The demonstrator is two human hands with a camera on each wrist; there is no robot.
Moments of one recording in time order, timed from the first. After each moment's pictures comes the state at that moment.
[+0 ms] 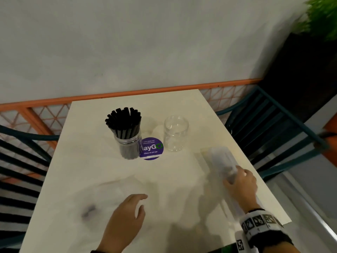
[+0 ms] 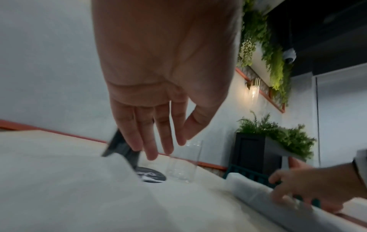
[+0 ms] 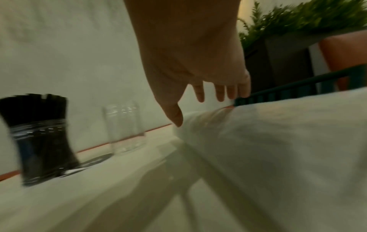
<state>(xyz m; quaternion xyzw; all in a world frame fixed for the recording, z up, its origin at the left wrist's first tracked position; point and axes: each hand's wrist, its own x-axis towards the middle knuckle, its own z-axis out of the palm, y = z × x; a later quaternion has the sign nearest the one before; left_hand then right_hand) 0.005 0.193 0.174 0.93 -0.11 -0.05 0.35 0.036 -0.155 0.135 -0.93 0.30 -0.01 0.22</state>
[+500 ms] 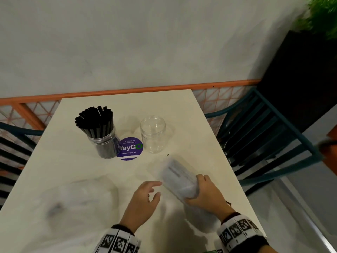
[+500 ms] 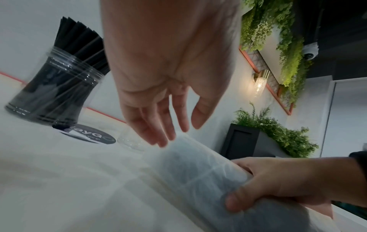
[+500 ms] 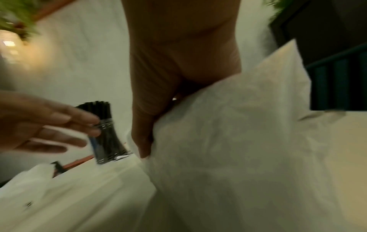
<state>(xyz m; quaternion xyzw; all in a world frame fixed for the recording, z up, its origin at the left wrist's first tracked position) 0.030 0.043 0.165 0.87 -0.06 -0.09 0.48 0.045 -0.184 0.134 -0.96 0.01 0.13 0.26</state>
